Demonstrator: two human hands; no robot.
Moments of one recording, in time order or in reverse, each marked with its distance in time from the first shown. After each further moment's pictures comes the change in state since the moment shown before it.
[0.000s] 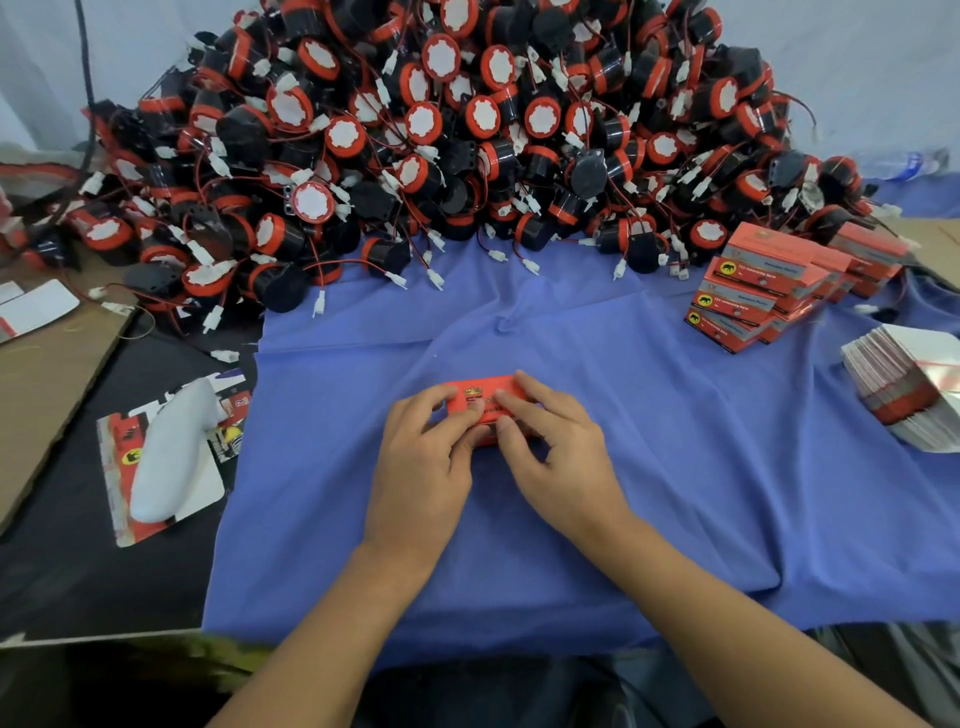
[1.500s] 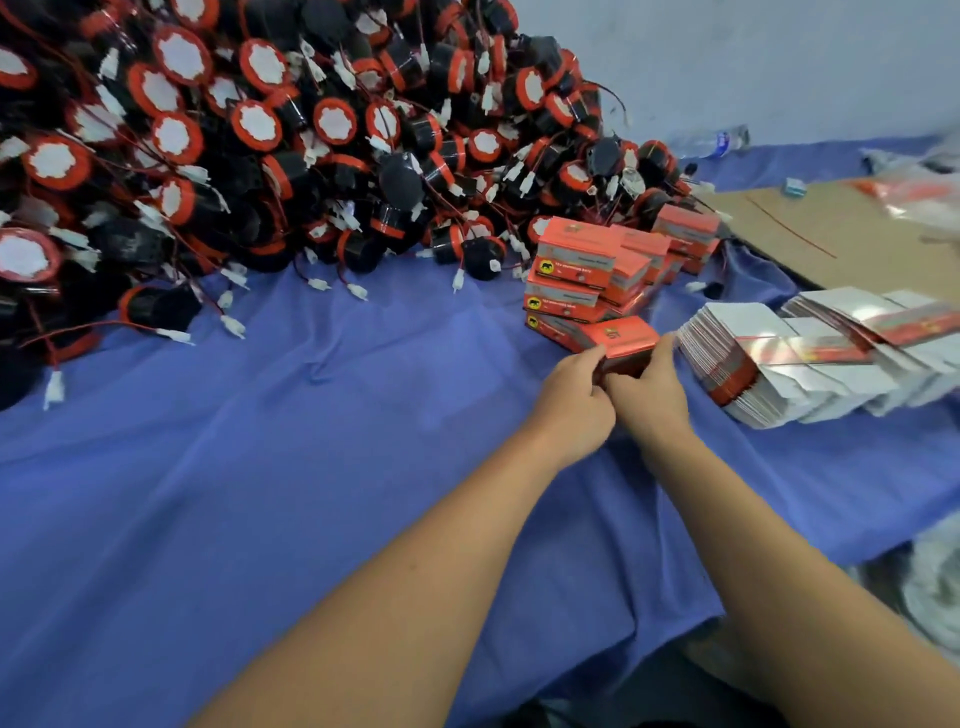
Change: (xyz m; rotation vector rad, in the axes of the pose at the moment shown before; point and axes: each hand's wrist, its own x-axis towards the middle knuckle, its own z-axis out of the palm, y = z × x) left_hand 0.096 0.181 0.233 -0.542 -0.771 -0.166; right_hand 0.053 0.152 -0.182 0.020 0.363 0.846
